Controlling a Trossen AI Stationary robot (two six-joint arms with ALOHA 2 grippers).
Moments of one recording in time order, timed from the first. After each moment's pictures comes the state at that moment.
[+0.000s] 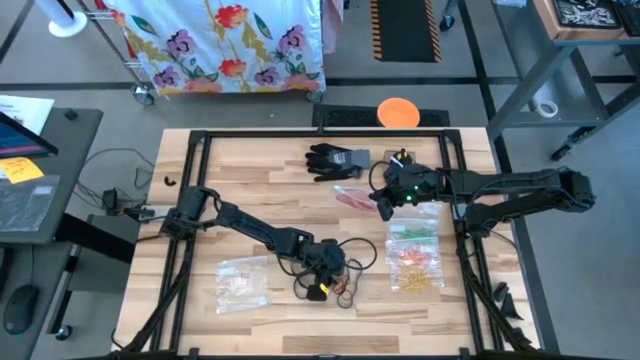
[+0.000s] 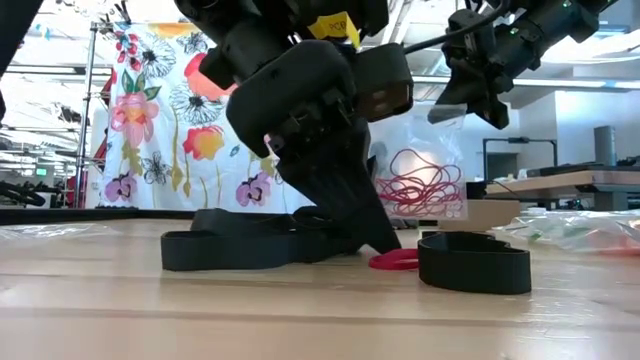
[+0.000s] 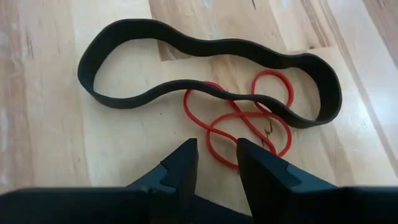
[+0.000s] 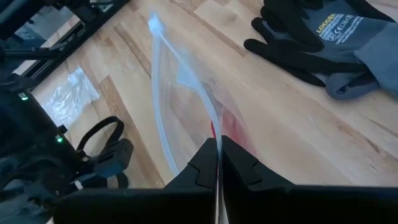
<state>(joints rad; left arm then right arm) -0.25 2.09 1.30 -0.08 0.13 -0.10 -0.14 1.07 0.68 -0.25 0.08 0.59</state>
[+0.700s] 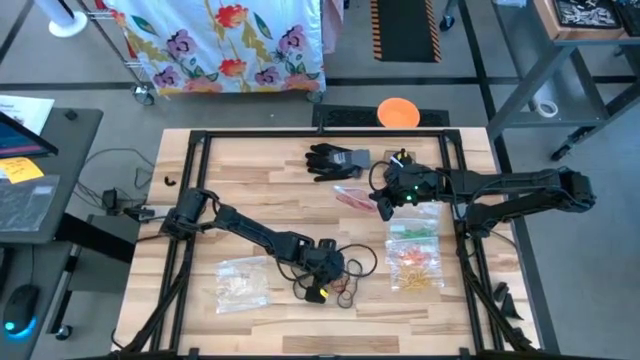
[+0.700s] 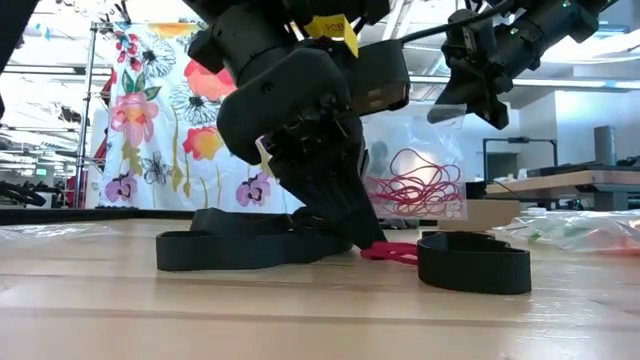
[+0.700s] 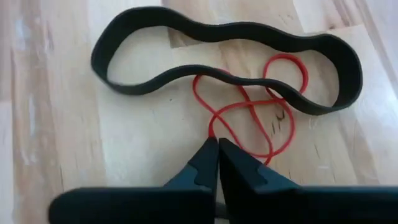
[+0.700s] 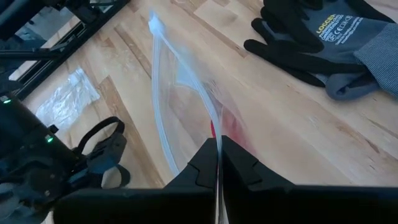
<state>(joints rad) -0.27 2.09 1.33 -0.18 0.00 -0.08 -0.14 1.07 0.68 -0.25 0.08 0.59</state>
